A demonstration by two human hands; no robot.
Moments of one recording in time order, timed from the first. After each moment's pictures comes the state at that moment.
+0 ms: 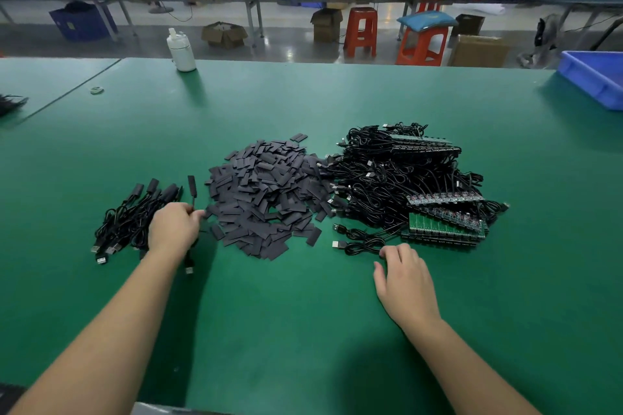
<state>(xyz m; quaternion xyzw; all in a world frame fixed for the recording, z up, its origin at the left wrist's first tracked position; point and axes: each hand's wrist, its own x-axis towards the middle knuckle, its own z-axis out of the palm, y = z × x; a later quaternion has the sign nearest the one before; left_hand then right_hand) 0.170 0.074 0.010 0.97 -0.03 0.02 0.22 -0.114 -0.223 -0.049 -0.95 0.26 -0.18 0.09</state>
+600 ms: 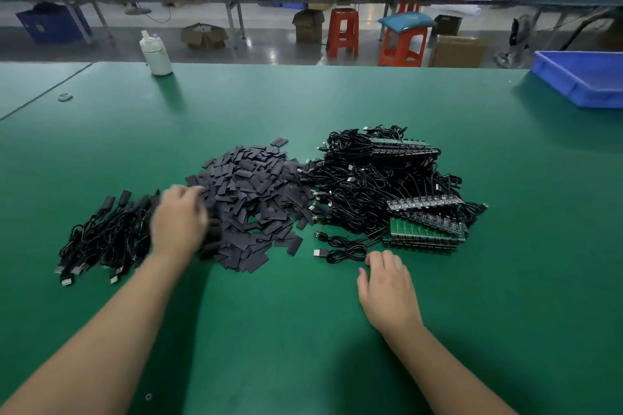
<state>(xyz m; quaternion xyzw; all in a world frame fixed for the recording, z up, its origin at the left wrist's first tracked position) 0.168 0.022 0.006 0.94 -0.20 0.20 0.20 -0.111 -0.226 -0.053 -0.95 0.27 -0.13 0.09</state>
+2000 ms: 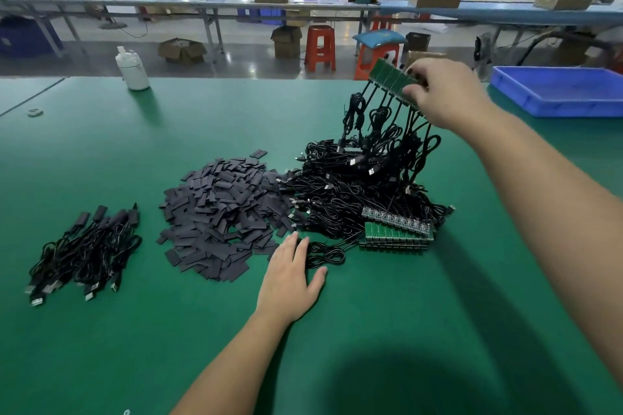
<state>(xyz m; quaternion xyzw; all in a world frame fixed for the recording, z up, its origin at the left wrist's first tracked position) 0.006 -0.104 -0.061 0.89 -0.40 0.05 0.22 -0.056 -0.360 0.250 -0.94 0.25 -0.21 0.06</state>
